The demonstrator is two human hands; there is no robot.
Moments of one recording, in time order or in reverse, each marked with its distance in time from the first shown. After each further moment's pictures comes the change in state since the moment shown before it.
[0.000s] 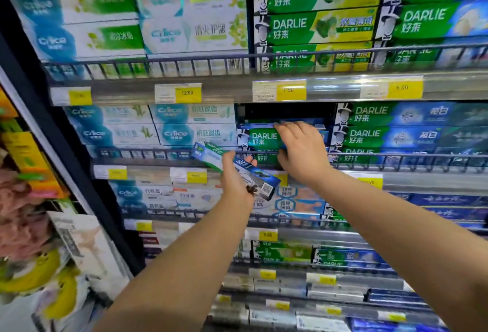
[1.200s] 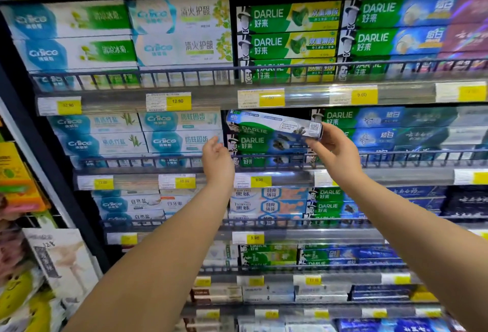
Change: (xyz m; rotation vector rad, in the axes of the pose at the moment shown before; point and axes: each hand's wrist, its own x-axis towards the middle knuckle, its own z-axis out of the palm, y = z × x) left_hand -0.024 0.029 0.012 0.625 0.003 0.501; right_hand -0.063 0.038 -0.064 0.915 0.173 0.548
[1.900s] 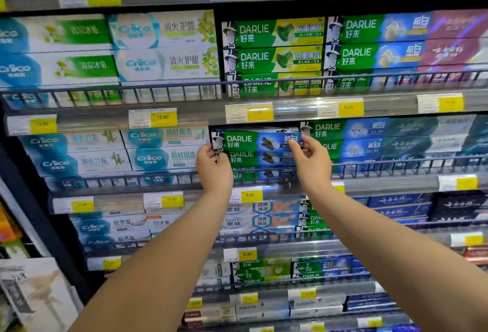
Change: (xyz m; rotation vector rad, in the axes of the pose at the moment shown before) left_hand 0.025 -0.005 0.023 0.085 0.052 0.132; right_hand 0.018 -0.013 0.040 0.033 0.273 0.268
